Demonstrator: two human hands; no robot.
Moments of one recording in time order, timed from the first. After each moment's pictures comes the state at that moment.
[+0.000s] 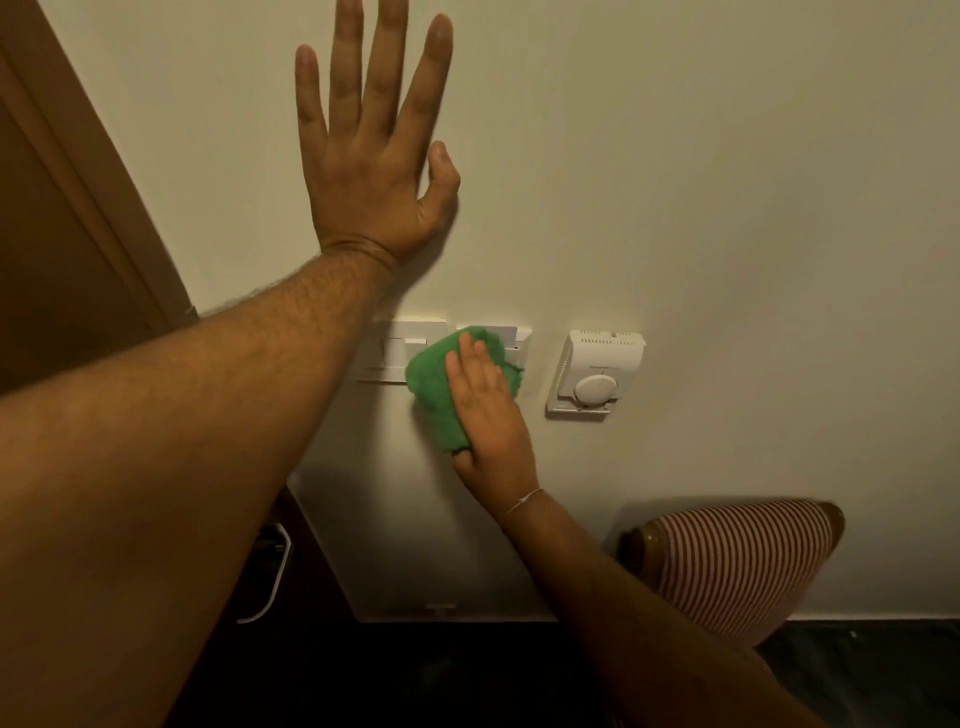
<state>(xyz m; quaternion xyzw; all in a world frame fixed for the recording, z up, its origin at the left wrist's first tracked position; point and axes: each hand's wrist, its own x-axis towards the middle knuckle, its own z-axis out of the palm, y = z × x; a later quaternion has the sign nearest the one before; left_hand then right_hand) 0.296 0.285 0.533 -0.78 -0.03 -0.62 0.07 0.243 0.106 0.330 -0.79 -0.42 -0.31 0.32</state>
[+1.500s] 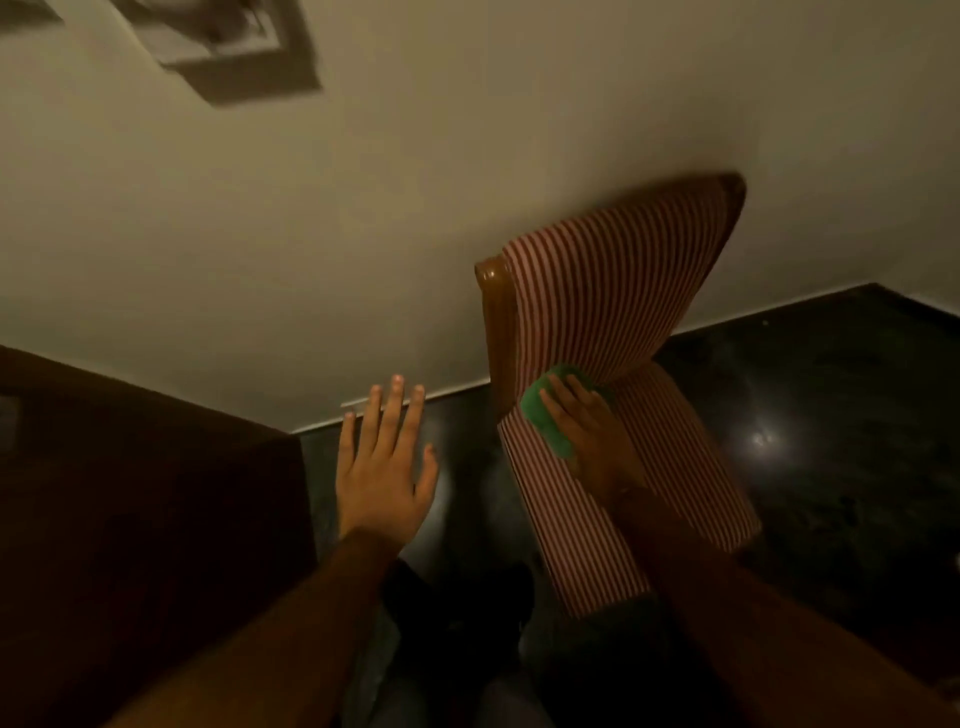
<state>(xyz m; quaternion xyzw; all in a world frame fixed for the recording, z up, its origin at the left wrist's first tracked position) 0.059 -0.010 0.048 -1.00 0.02 0.02 -0.07 0.118 -0.311 -0.005 -0.96 -0.22 0.08 0.13</state>
